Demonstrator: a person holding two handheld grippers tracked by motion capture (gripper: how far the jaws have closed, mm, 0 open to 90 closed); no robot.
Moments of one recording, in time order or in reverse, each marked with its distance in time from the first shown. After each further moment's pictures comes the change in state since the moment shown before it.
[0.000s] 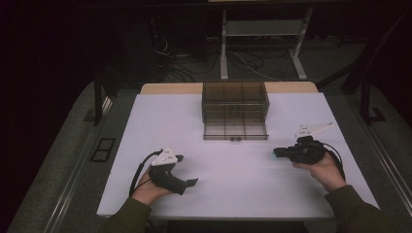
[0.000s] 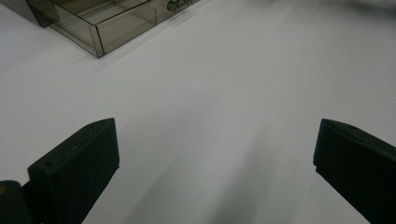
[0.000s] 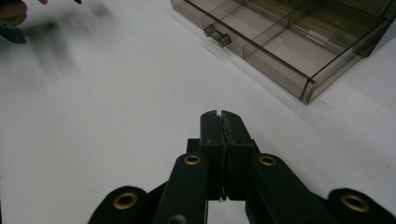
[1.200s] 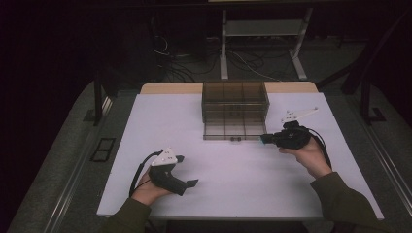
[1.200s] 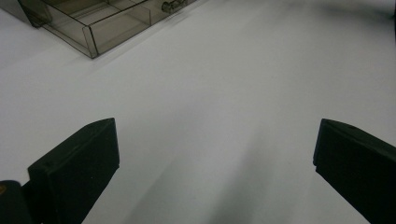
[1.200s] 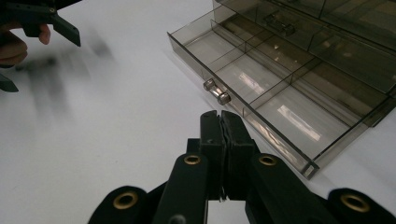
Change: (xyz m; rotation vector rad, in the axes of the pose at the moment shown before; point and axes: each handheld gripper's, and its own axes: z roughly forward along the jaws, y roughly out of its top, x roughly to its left) left arm -0.001 -0.001 0.000 -0.008 -0.017 -0.005; right arm -0.004 0.045 0.024 -0.047 0.019 -0.028
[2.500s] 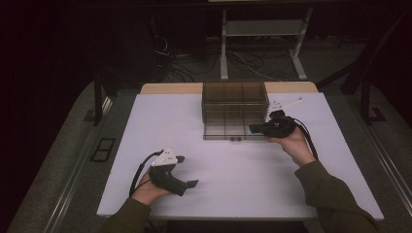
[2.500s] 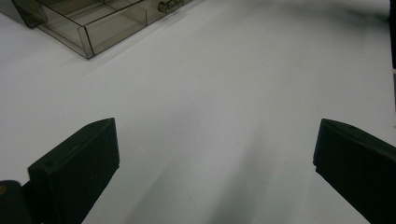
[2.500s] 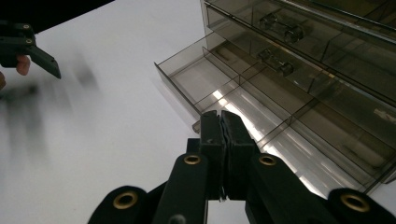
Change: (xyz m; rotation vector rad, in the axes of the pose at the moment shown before) left arm 0.000 0.000 0.000 0.001 -0.013 0.008; right arm -0.010 0.030 0.034 -0.016 -0.002 0.013
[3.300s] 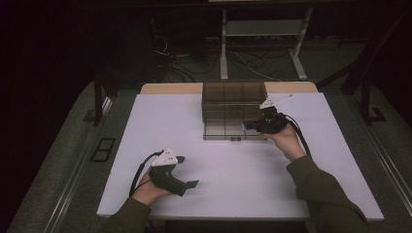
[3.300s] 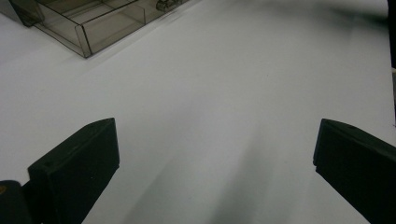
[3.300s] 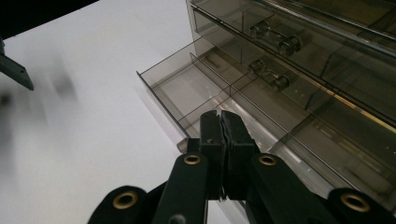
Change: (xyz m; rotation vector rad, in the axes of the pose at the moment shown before) left arm 0.000 0.000 0.000 0.007 -0.003 0.000; right arm -0.007 0.011 0.026 0.004 -0.025 -0.002
